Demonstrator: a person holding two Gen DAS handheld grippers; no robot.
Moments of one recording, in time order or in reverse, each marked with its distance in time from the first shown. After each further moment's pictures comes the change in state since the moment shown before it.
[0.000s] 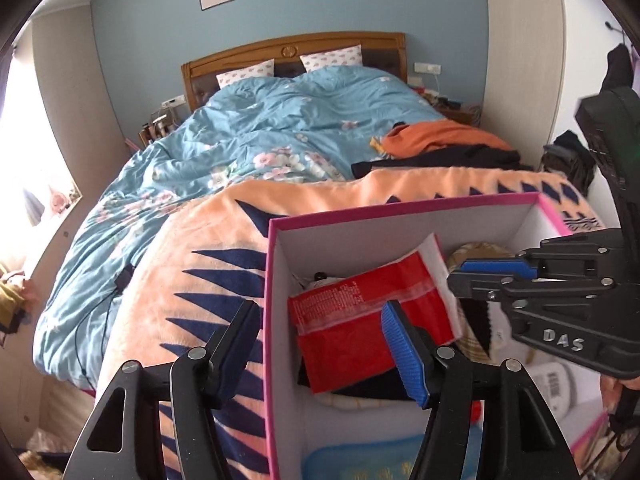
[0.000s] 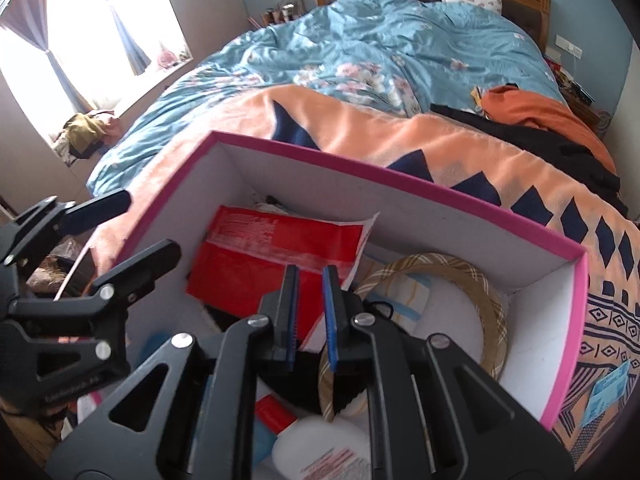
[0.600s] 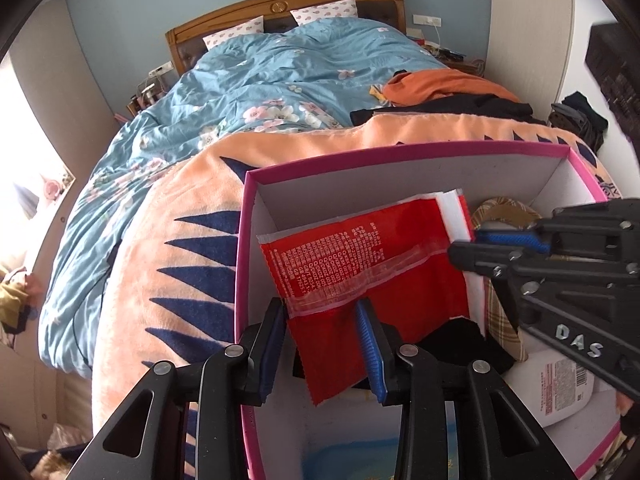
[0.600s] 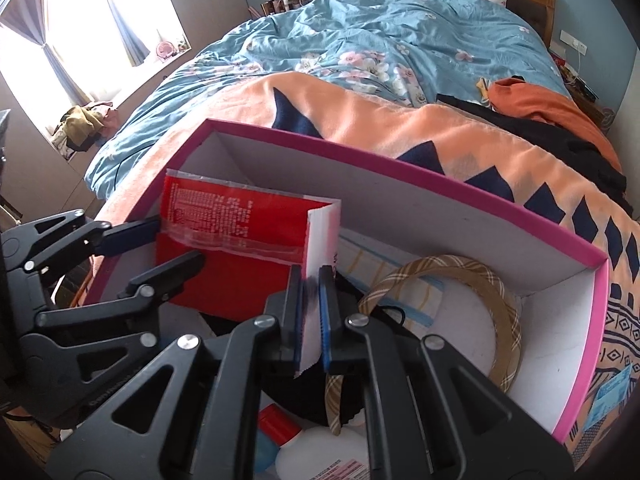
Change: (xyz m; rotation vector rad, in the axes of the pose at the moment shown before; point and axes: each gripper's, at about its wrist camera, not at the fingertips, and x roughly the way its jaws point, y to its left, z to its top) left arm 0.054 -0.008 0.000 0.040 0.186 0.021; right arm 0.025 0.002 0.007 0.004 0.056 -0.008
